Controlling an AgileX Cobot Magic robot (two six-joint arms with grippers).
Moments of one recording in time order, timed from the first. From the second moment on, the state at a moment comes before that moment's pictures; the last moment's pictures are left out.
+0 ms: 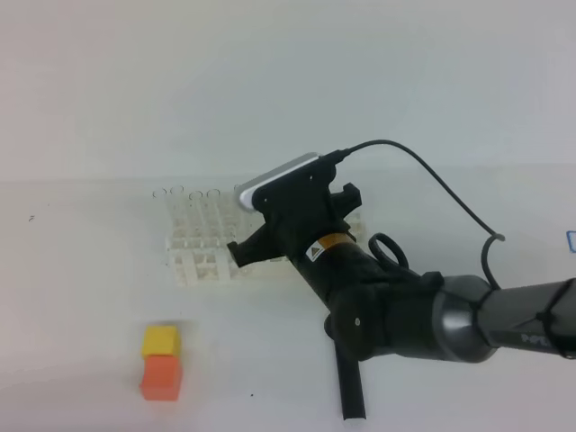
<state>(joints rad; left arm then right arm) -0.22 -0.02 0.03 -0.11 0.33 0.04 0.84 2.09 -1.24 0.57 -0.76 -0.54</state>
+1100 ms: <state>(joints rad) -0.22 -0.02 0.03 -0.11 0.33 0.04 0.82 1.71 -1.21 0.39 -0.83 -0.74</state>
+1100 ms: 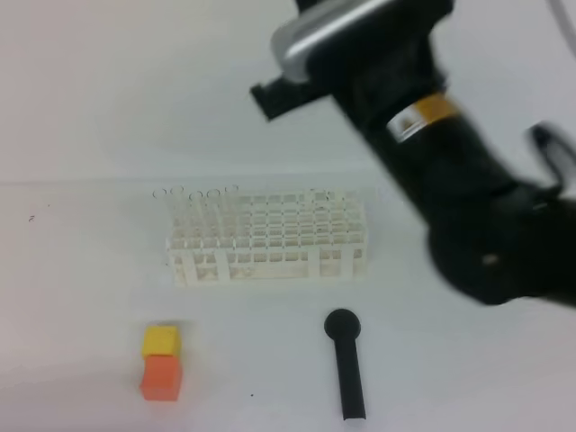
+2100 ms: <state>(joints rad) -0.22 -0.02 0.03 -0.11 0.33 0.04 0.14 0.75 -0.48 0.01 -0.19 -0.75</state>
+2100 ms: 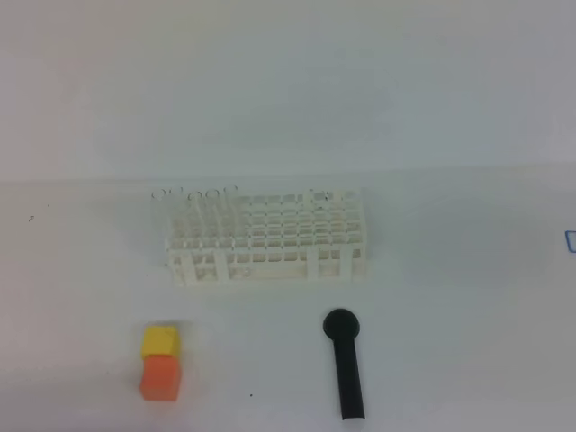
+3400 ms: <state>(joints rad) -0.22 -0.02 0.03 -0.11 0.33 0.04 0.08 0.00 0.03 0.12 0.11 -0.48</state>
